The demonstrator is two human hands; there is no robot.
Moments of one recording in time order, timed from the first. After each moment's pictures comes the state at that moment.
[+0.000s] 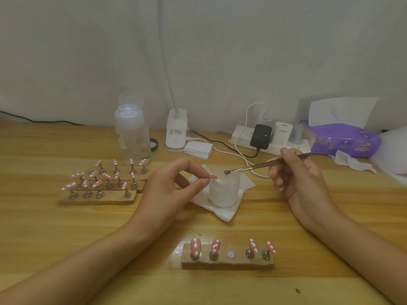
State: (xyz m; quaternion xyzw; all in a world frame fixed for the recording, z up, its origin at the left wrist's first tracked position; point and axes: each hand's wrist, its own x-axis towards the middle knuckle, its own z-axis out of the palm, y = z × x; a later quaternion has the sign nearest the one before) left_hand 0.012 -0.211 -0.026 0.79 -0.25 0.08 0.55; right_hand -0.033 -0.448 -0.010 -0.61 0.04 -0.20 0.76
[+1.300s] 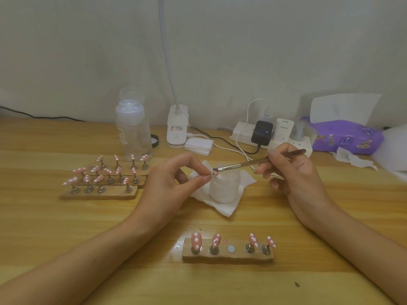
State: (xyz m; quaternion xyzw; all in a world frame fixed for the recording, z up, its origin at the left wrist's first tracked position) left_hand 0.010 -0.212 -0.023 0.78 -0.26 0.09 0.56; right_hand -0.035 -0.442 -0.009 -0.67 -0.02 -0.17 0.73
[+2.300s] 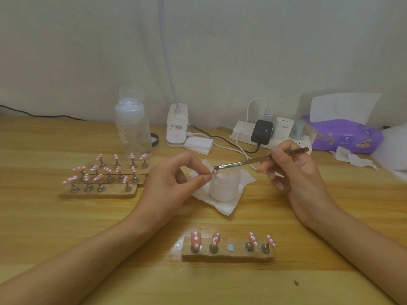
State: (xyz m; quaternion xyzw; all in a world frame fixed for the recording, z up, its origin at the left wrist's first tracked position) left_hand 0.010 -0.211 -0.025 0.79 -0.26 0.08 0.55; right_hand -0.035 -0.443 -0.009 -0.66 -0.03 -0.18 0.73
